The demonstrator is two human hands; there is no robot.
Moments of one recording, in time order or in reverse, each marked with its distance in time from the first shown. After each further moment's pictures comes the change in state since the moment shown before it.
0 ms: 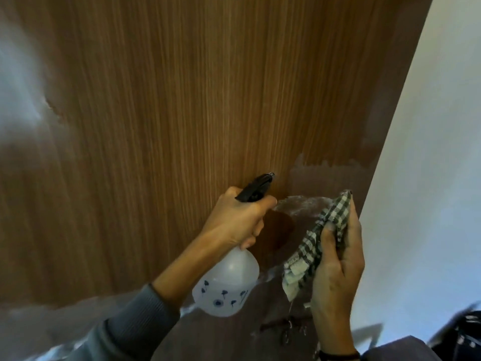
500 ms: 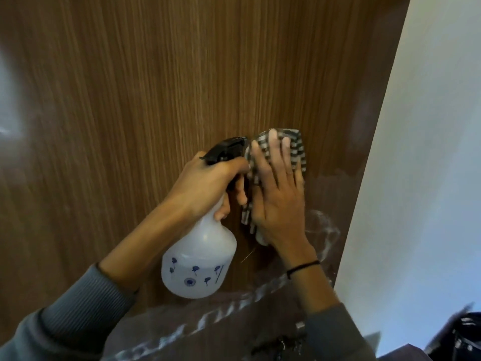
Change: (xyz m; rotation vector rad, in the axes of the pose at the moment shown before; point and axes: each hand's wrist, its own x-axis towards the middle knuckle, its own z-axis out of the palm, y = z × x) left_hand 0.028 0.050 -0.027 0.095 0.018 0.160; right_hand 0.097 0.013 0.085 -0.573 -0.276 -0.842
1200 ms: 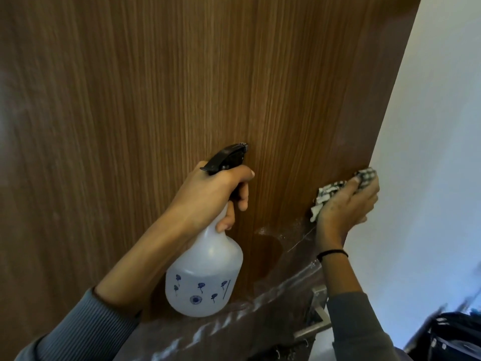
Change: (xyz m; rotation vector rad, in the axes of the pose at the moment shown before) left_hand 0.002 -0.011 -0.007 -0.122 -0.071 0.017; right_hand 0.002 0.087 -0.013 0.103 0.557 1.030
